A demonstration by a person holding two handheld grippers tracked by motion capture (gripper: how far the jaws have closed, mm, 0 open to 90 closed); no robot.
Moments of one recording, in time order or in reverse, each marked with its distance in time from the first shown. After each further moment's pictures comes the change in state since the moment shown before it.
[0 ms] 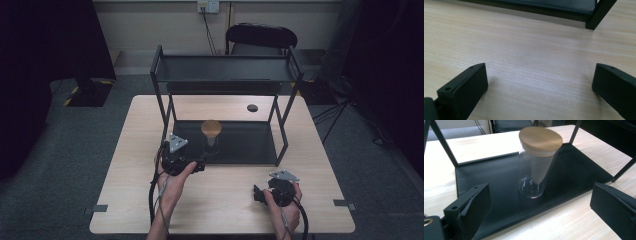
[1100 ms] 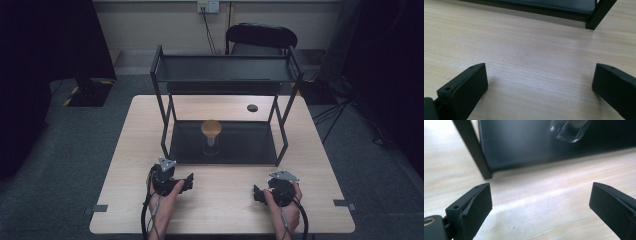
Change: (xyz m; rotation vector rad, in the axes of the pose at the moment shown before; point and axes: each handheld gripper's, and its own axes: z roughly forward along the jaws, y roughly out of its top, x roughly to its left) left arm 0.024 -0.081 0.012 0.197 0.152 -0.092; right arm 0.000 0.000 0.000 0.000 0.000 -0.001
